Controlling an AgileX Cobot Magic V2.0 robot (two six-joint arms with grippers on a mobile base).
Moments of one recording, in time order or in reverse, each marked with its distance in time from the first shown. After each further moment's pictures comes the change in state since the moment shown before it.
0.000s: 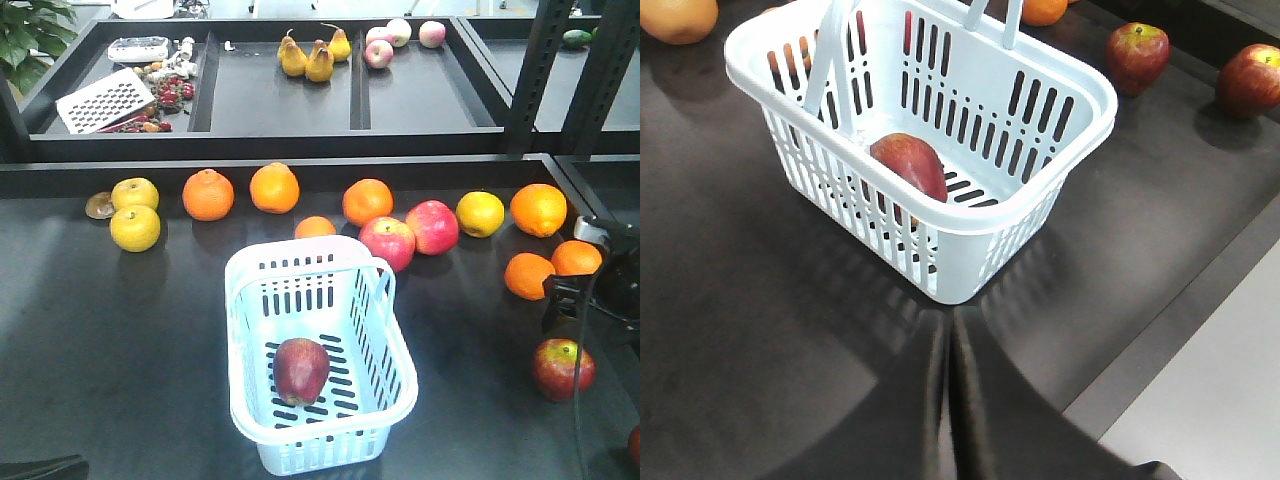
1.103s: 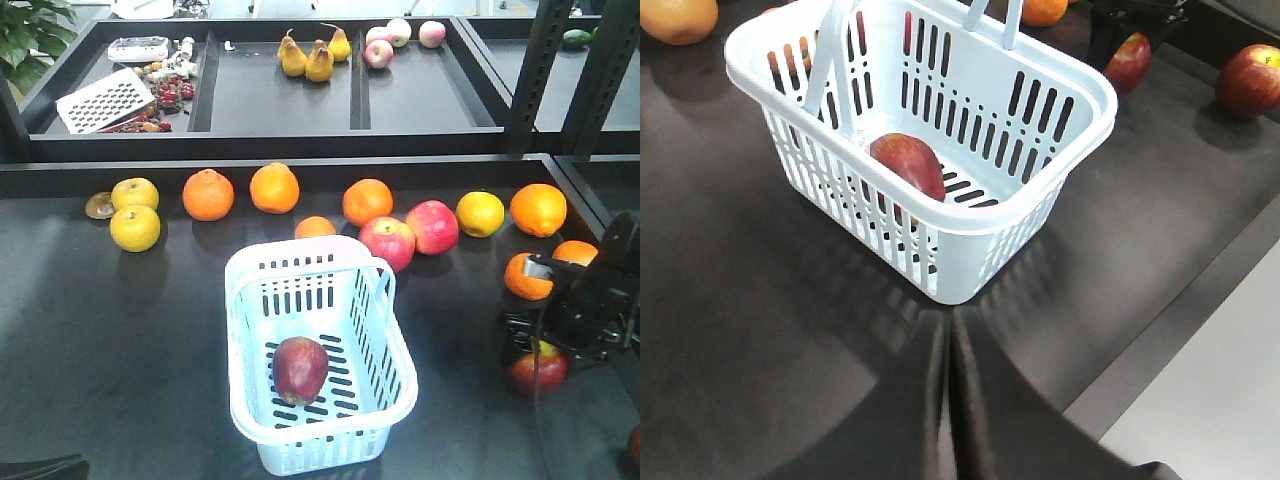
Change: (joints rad) left arm 0.000 0.000 0.000 0.000 -0.001 0.000; right arm 0.100 0.164 -0.001 0.012 -0.060 -0.005
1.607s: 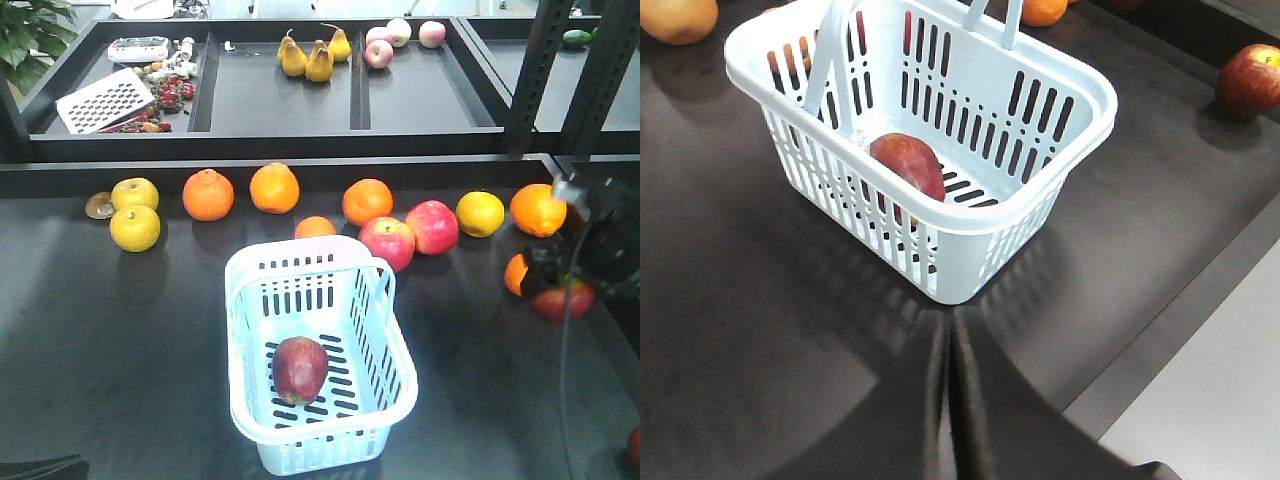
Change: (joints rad) left arm 0.000 0.000 0.000 0.000 0.000 0.000; right arm 0.005 -0.327 0.000 0.001 0.057 -0.028
